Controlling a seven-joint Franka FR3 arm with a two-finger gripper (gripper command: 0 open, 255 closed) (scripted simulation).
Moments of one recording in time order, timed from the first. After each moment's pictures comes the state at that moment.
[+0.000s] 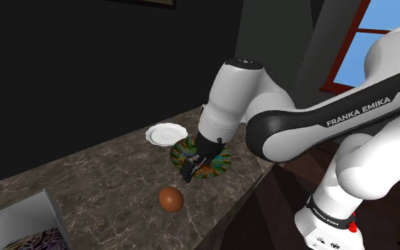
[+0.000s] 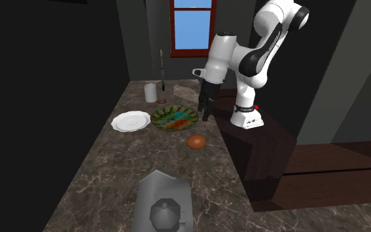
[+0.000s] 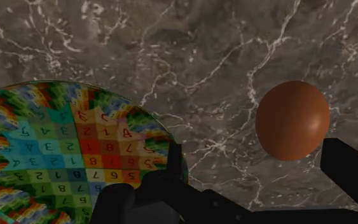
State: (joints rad) arm 0.03 -0.44 0.72 -2.53 0.24 2.39 0.55
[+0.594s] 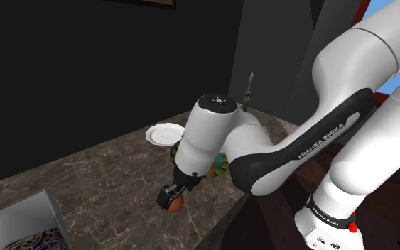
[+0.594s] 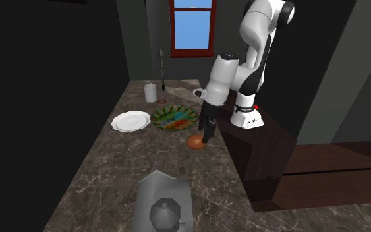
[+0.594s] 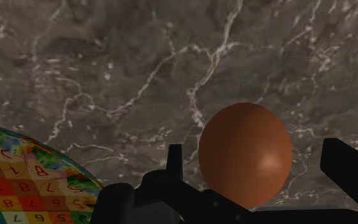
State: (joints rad) arm -0.18 -0.14 1.02 -2.44 -0.06 2.58 0.90
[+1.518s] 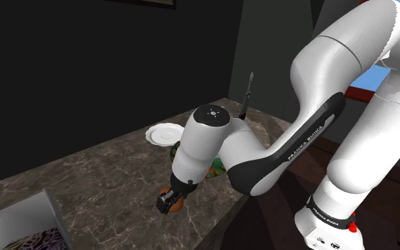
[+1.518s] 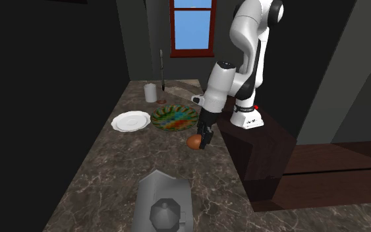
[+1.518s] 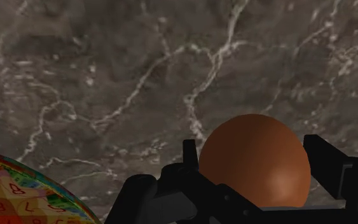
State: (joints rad) arm -0.25 0.01 1.07 -2.43 -0.30 2.63 1.08
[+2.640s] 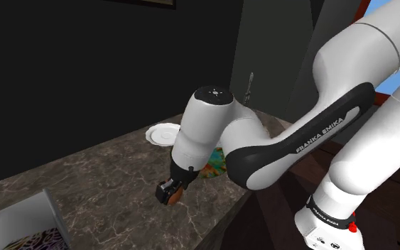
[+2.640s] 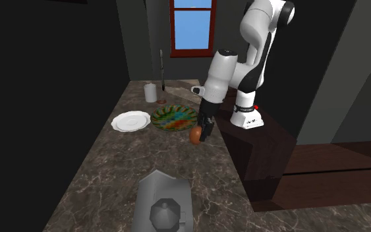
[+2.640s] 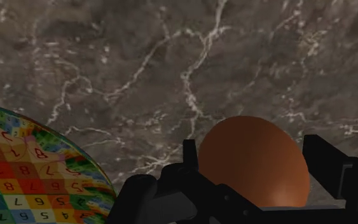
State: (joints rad) arm -0.20 -0.14 1.02 -2.41 -0.04 2.55 0.88
